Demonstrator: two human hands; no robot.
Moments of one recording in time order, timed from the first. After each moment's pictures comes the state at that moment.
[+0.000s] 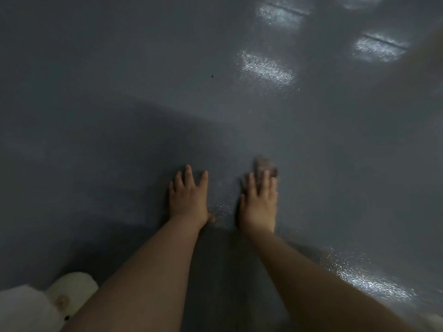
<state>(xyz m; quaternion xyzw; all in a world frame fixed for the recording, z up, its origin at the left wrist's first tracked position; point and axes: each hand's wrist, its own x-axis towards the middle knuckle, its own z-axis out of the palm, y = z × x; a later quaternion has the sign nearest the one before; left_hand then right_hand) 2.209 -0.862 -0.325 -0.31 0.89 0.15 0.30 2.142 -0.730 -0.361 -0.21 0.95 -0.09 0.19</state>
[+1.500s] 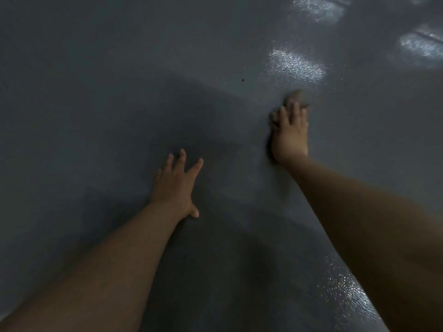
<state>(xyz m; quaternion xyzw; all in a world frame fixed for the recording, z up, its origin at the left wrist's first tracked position) 2.199 -0.949 -0.329 -0.33 0.88 0.16 0.32 1.970 -0.844 -0.370 -0.29 0.94 -0.11 0.13</state>
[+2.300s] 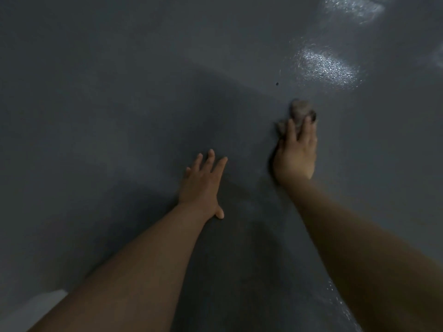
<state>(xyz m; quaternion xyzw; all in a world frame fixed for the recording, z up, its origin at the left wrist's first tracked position) 2.201 -0.950 -0.325 -0.34 0.88 0.19 0.28 2.027 -0.866 -0.382 -0.29 0.94 -0.16 0.08</state>
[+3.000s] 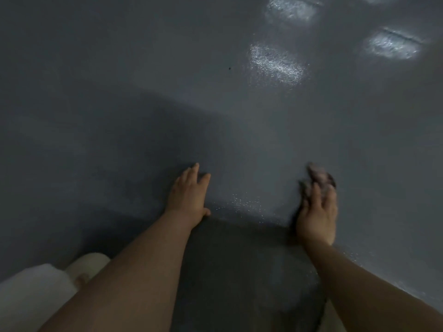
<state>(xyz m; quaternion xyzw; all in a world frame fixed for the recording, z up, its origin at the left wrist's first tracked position) 2.244 -0.885 -0.315 -0.26 0.91 0.19 0.26 2.118 -0.643 -0.358 -0.06 0.98 -0.13 0.13</state>
